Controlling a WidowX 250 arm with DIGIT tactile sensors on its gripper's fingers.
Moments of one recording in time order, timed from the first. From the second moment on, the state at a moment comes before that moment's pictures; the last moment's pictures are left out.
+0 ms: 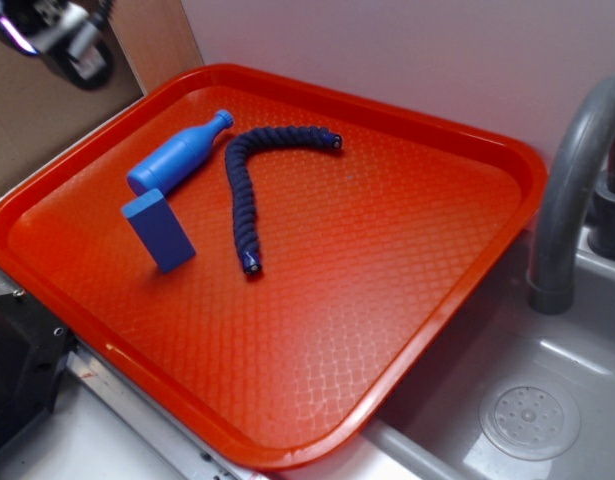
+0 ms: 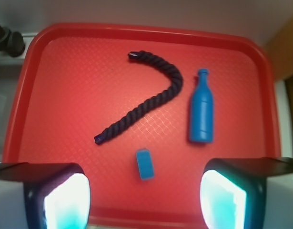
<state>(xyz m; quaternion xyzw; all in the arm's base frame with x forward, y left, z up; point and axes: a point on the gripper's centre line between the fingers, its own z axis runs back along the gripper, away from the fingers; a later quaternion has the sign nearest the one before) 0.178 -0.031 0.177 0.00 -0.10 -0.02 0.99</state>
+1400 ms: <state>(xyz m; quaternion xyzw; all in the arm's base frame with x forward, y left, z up) 0.190 -0.025 0.037 0.04 0.06 -0.08 0.99</state>
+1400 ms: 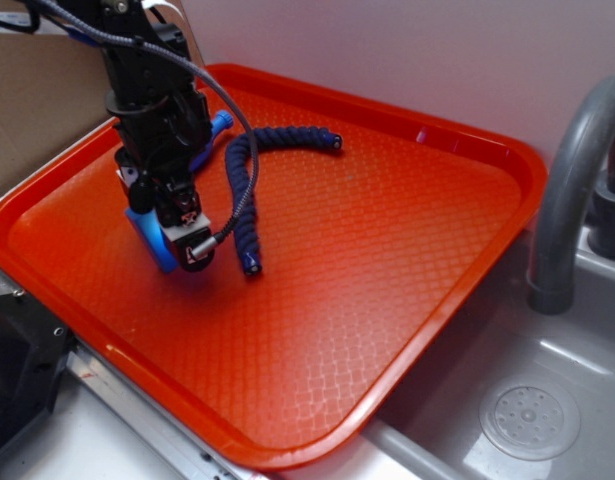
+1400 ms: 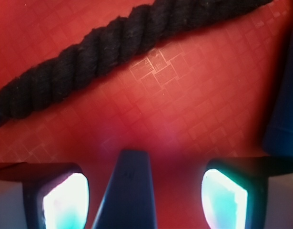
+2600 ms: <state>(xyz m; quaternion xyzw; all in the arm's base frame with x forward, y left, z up) 0.200 -0.016 0.131 0.05 -0.01 -0.03 1.00</state>
